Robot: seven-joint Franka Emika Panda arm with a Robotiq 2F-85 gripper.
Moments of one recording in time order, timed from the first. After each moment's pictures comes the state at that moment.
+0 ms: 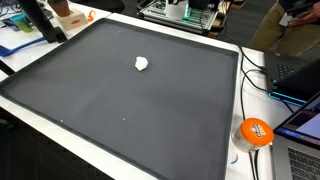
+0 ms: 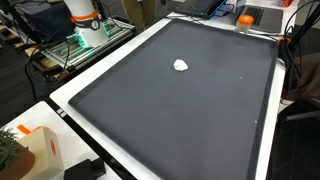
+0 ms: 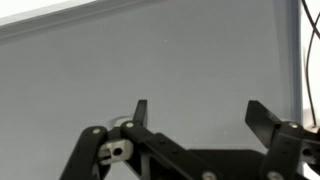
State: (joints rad) arm 0.14 -0.25 0.16 -2.42 0.18 2.18 0.39
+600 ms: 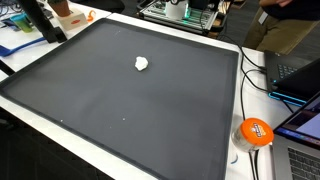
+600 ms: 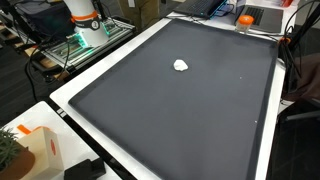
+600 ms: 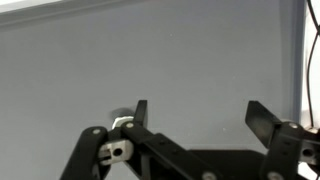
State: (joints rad) arm 0.14 -0.25 0.16 -2.40 0.16 2.17 0.35
